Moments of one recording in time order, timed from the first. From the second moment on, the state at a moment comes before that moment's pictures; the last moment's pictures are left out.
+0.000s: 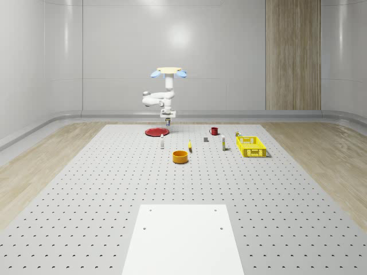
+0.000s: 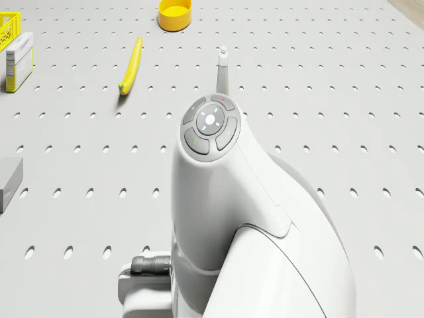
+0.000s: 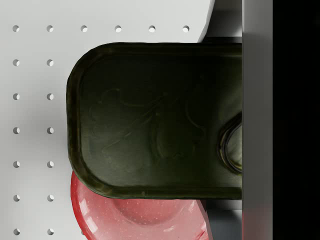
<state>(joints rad) -1.23 -1.45 1.40 -2.81 -1.78 1.51 1.69</state>
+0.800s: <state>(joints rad) -1.24 -1.48 1.40 -2.81 -1.76 1.54 1.69</state>
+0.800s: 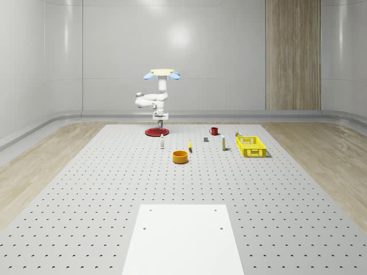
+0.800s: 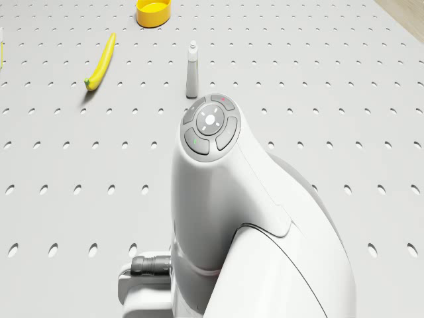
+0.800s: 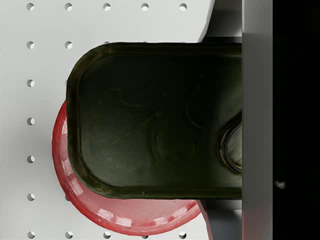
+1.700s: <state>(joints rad) -1.26 -1.51 1.29 -2.78 -1.86 1.61 1.70</state>
